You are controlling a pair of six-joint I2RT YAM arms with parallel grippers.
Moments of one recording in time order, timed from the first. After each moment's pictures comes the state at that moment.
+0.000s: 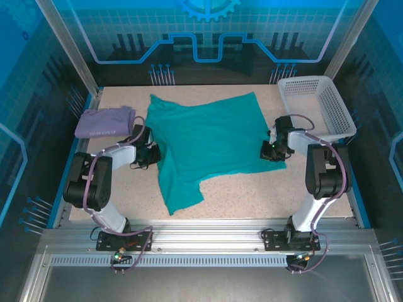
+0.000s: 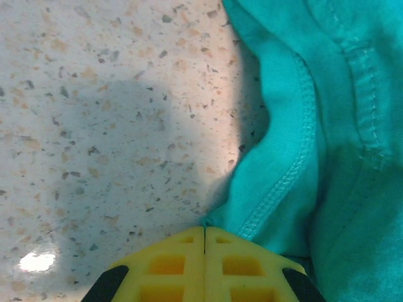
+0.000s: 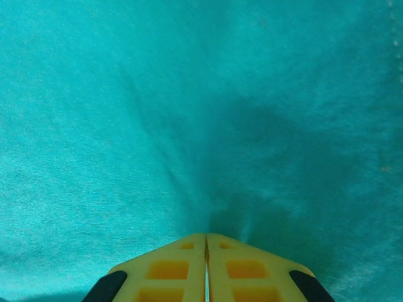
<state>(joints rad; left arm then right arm) -0.09 1.66 0.84 -0.31 0.13 -0.52 0.02 1.78 1.04 -0.60 -0.26 0.25</state>
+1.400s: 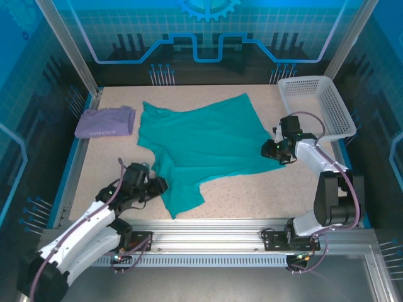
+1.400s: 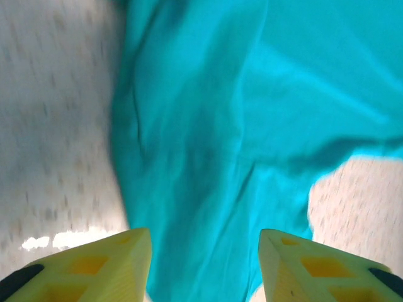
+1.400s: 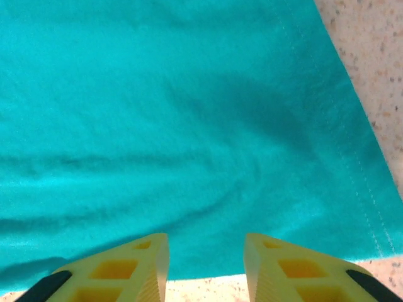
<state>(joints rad) -0.48 0.71 0.40 -0.62 0.12 -0.94 0.04 1.48 0.94 -0.63 -0.21 0.29</state>
